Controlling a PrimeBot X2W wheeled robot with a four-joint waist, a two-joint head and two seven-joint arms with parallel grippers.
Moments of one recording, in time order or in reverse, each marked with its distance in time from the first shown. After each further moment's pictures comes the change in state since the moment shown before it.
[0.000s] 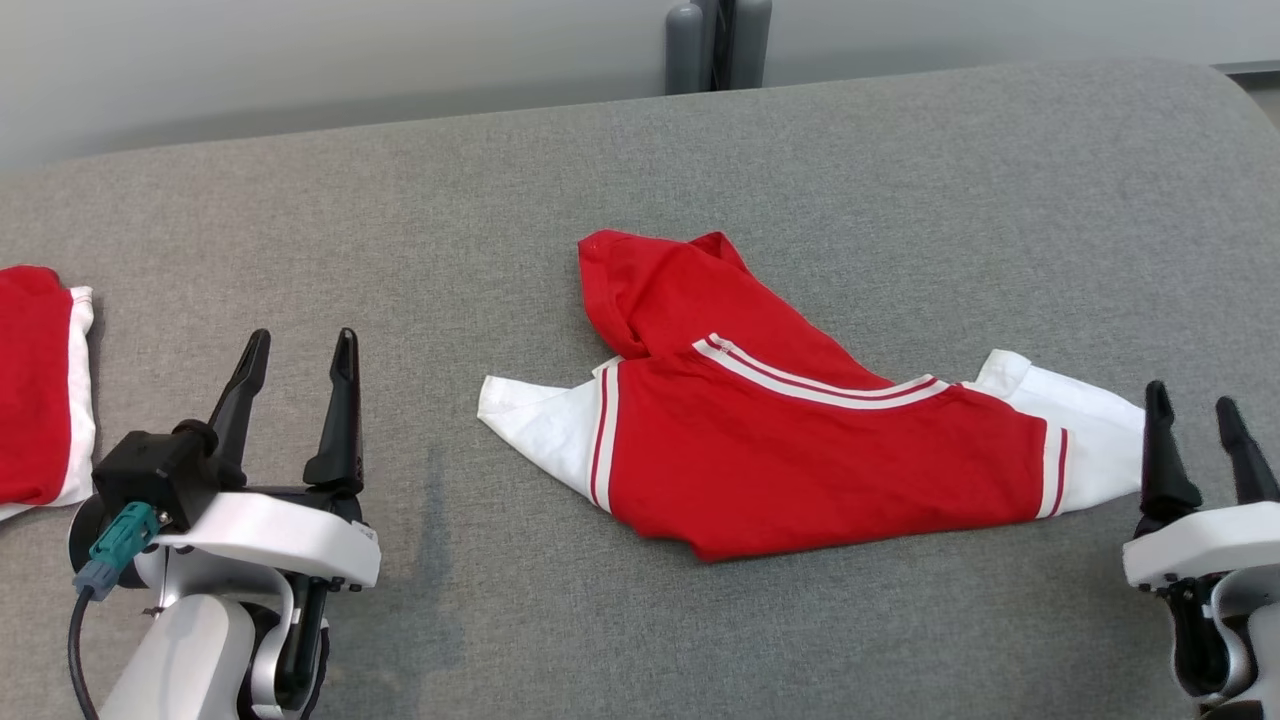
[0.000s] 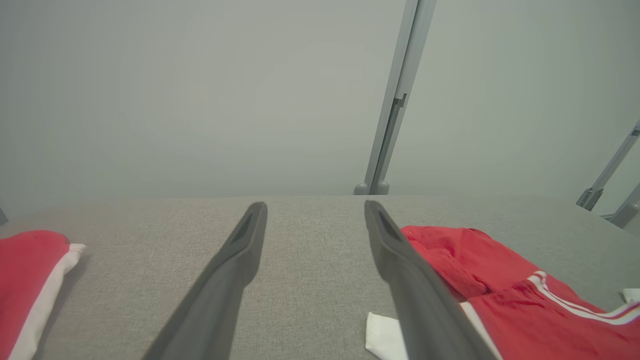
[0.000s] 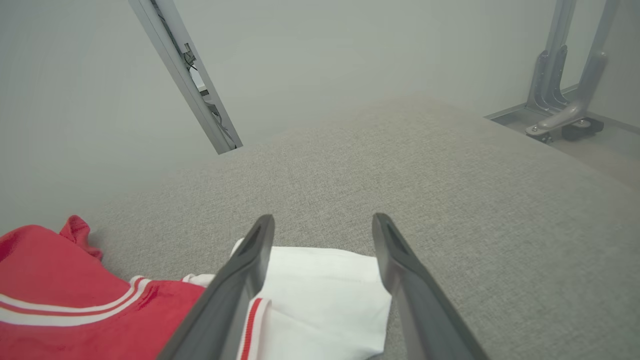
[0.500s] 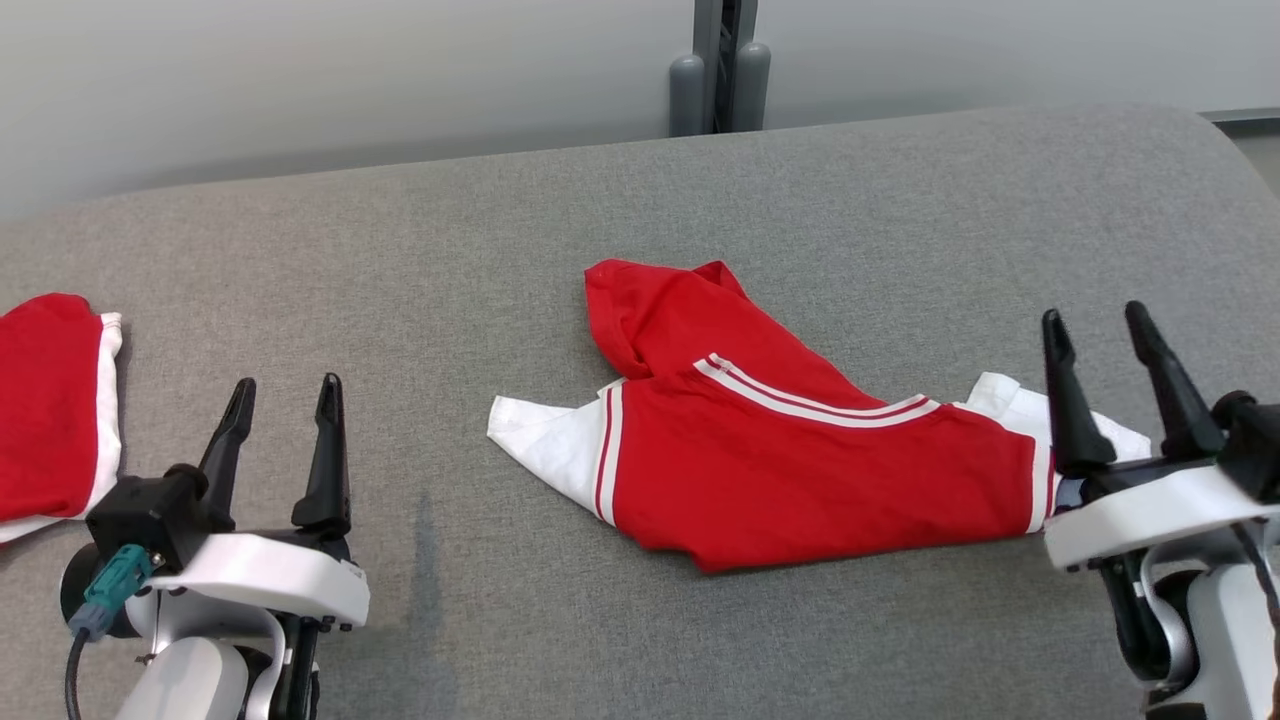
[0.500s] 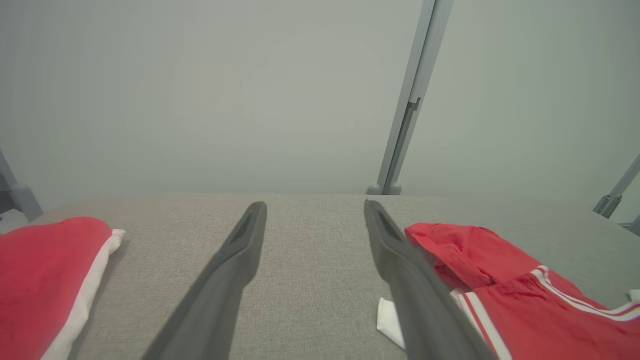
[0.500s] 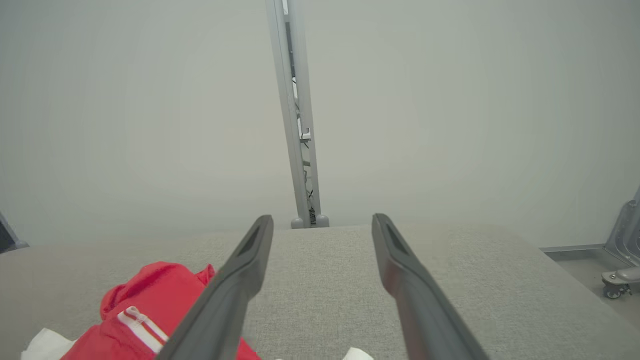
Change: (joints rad) left arm 0.070 0.013 0.012 -0.011 -0.013 0.030 -0.005; right arm 0.037 0.013 0.092 -0.377 -0.170 0.000 0.083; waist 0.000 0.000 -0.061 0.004
